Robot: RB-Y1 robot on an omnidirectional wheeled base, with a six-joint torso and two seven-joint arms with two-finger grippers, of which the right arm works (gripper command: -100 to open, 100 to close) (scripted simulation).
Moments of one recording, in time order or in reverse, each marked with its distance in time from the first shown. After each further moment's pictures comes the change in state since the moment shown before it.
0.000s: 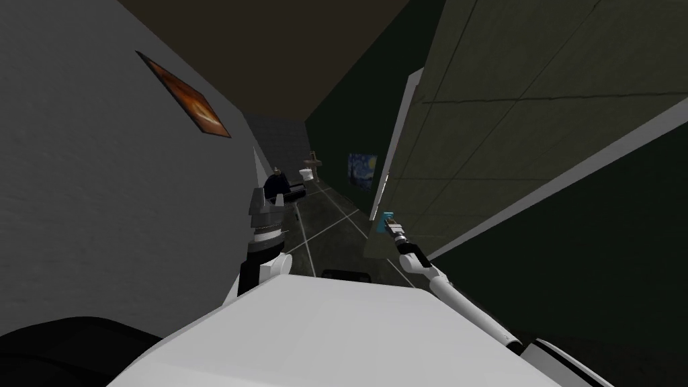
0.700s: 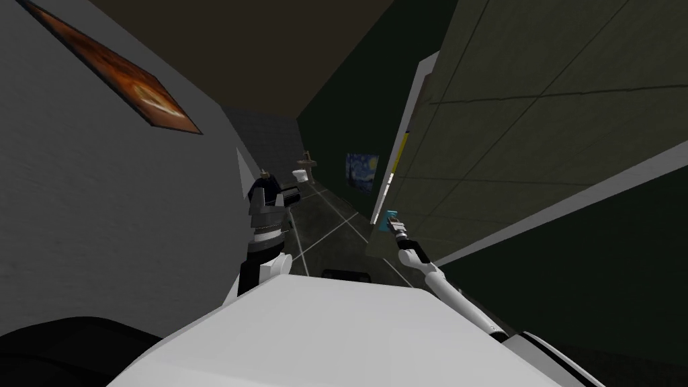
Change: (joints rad) arm -0.033 0.065 -0.101 0.067 -0.021 0.035 0.062
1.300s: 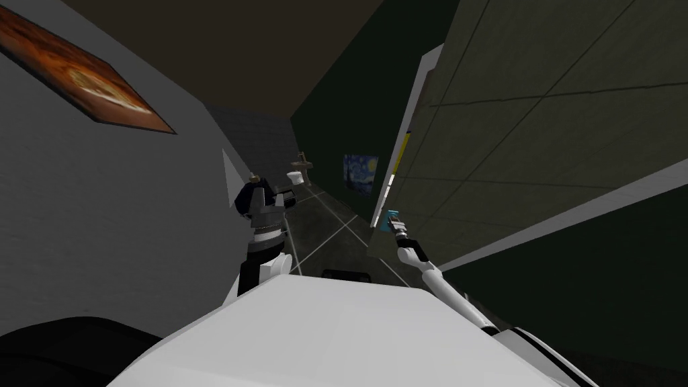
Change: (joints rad) arm -0.020 0.038 -0.045 0.041 -0.001 0.010 0.030
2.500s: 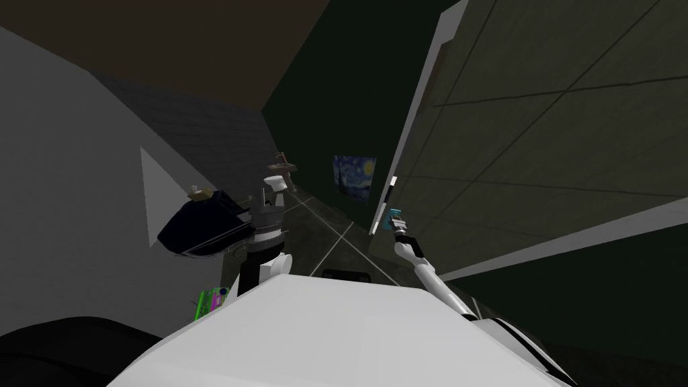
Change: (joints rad) arm -0.051 0.107 -0.135 0.073 0.006 0.020 0.119
